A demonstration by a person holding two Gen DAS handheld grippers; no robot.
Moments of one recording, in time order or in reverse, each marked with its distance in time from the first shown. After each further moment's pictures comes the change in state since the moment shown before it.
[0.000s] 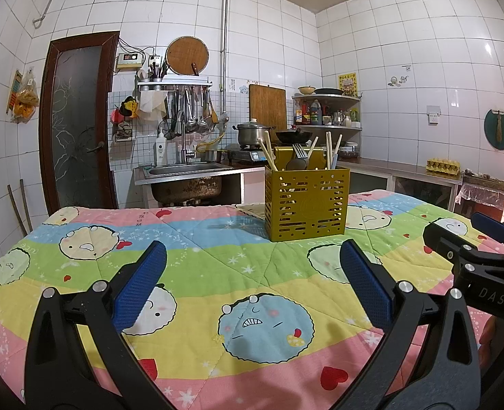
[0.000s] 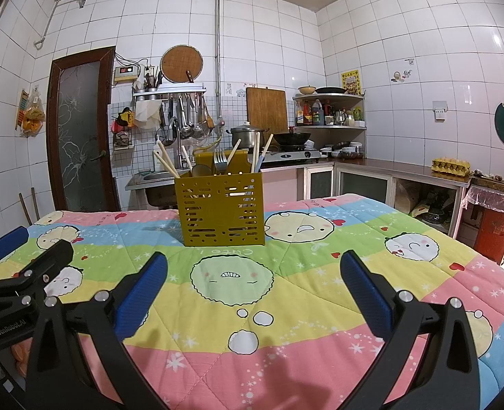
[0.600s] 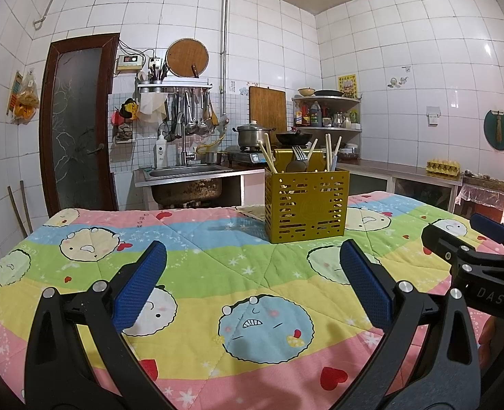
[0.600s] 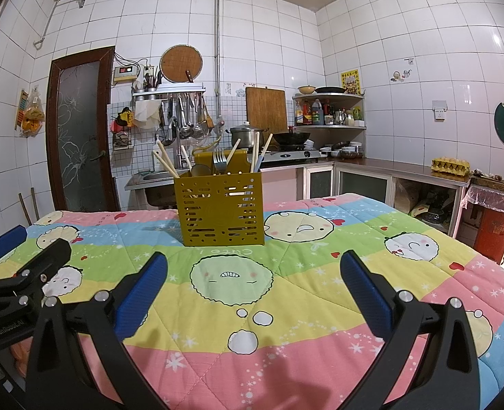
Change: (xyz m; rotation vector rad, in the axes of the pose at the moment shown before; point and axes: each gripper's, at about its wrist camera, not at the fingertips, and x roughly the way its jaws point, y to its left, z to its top) left arm -0.002 -0.001 0.001 0.000 -0.007 0.002; right arm 0.000 0.000 0.000 0.000 0.000 0.000
